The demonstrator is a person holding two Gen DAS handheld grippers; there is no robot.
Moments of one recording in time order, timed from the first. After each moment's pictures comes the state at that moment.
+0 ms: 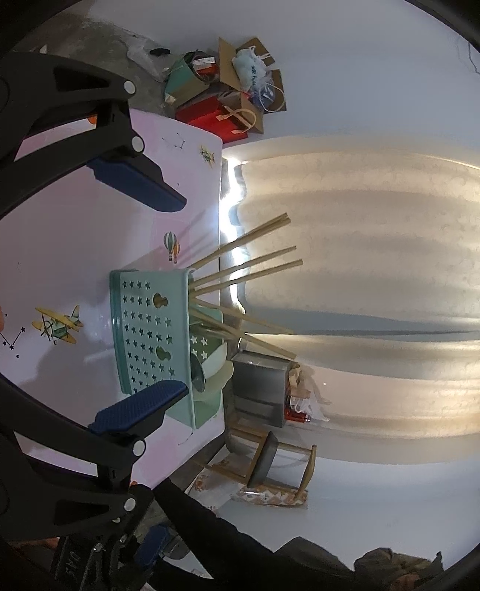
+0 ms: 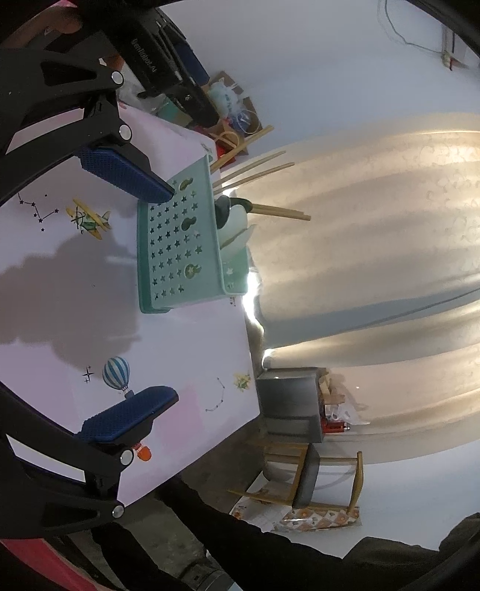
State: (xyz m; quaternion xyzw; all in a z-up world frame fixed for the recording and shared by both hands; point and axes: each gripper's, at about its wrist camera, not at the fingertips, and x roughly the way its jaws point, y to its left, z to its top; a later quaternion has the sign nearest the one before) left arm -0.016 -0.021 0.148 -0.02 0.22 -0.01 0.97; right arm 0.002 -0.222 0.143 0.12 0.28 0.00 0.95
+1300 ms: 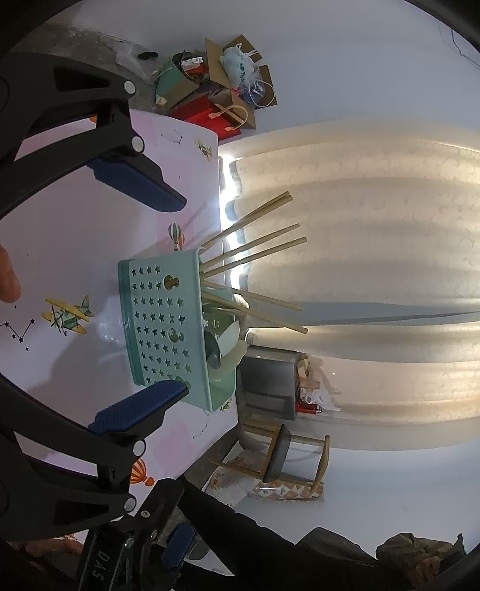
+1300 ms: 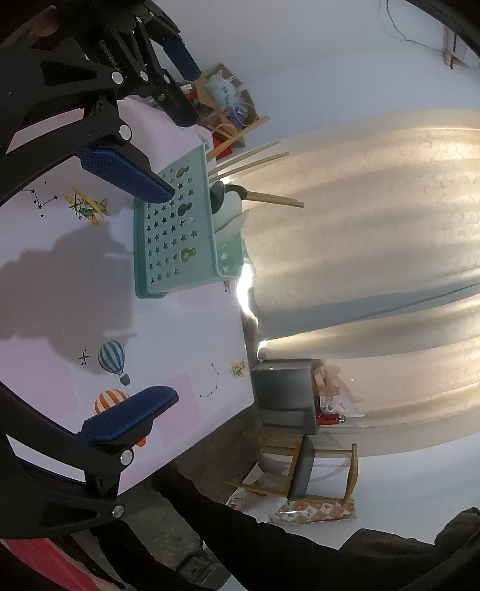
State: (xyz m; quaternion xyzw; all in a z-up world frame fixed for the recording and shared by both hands) left arm -0.020 -0.038 0.143 0.01 0.23 -0.02 0.97; right arm 0.000 -0.234 0.143 0.11 0.28 -0.02 0.95
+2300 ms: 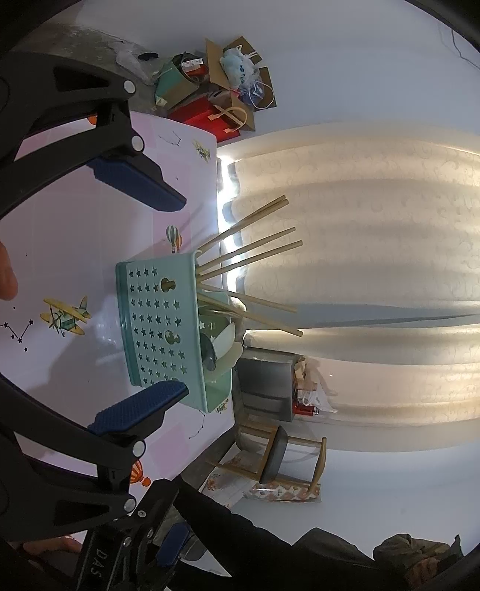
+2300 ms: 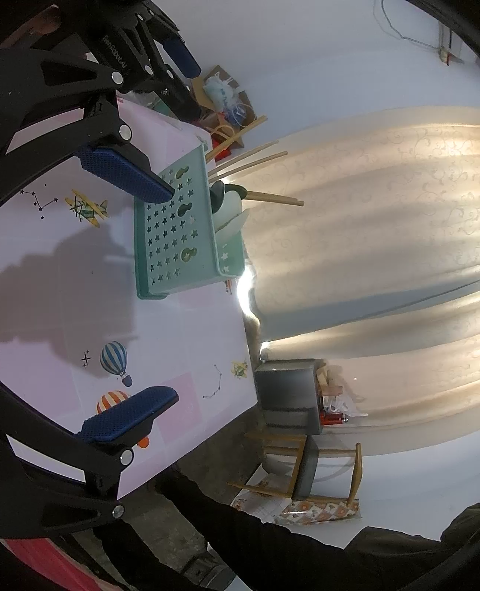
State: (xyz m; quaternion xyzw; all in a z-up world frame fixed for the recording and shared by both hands) left arm -0.021 -0.035 0.146 0.00 0.23 -0.02 0.97; right arm 0.000 -0.236 0.146 0.12 0.28 -0.02 0.95
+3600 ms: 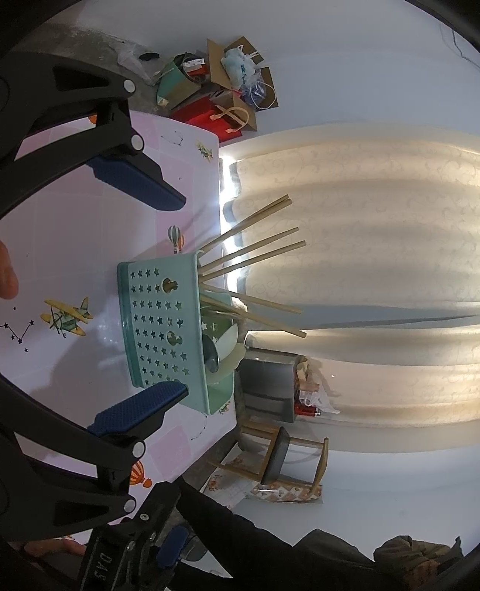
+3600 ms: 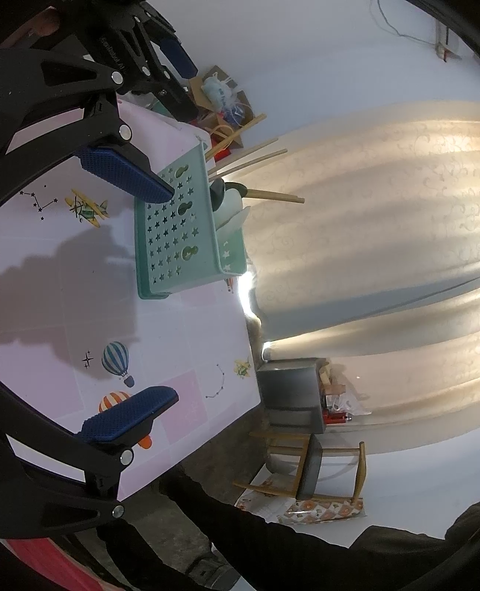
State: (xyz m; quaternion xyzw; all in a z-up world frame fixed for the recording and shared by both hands) left arm -0.023 -0.039 0.147 0.00 0.23 -0.02 0.97; right arm 0.001 -0.240 0.143 0.12 0.28 -0.02 0.95
